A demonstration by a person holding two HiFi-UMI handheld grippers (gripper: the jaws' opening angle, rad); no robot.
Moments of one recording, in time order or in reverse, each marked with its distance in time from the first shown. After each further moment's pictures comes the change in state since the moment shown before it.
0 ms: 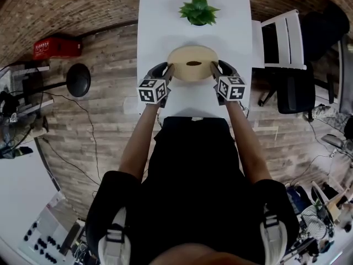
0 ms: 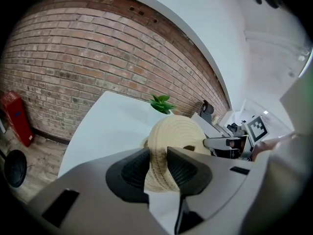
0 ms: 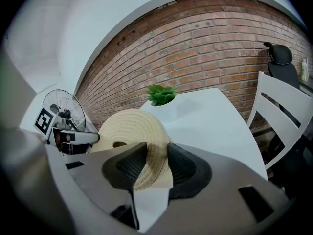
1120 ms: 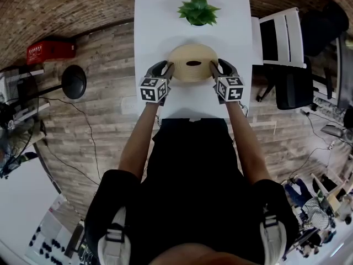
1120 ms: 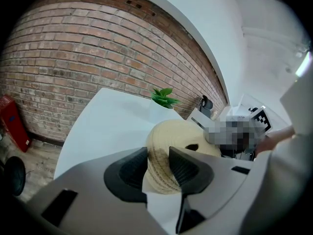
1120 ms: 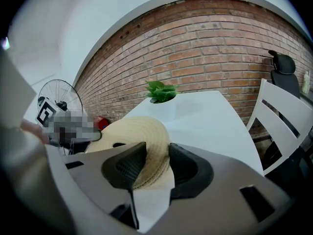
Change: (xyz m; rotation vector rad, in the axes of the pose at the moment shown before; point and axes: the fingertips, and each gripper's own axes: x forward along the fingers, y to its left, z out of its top) left arm 0.029 0.020 -0.008 0.049 0.035 -0.023; right arm 0.019 -0.005 -0.001 -0.076 0.008 -0.048
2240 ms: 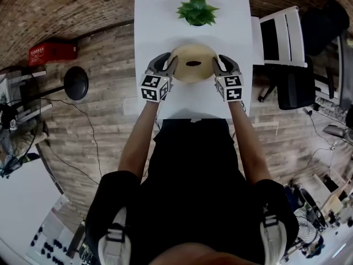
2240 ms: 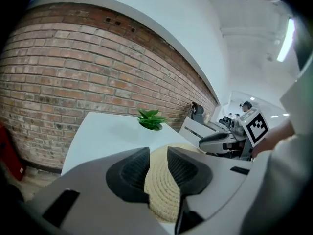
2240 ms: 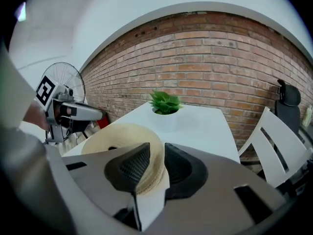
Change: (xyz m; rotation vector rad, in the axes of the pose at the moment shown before) left arm -0.004 -0.030 0.063 0.168 -0.143 -0.042; right arm -0.012 0.001 0.034 -0.196 -0.030 -0.053
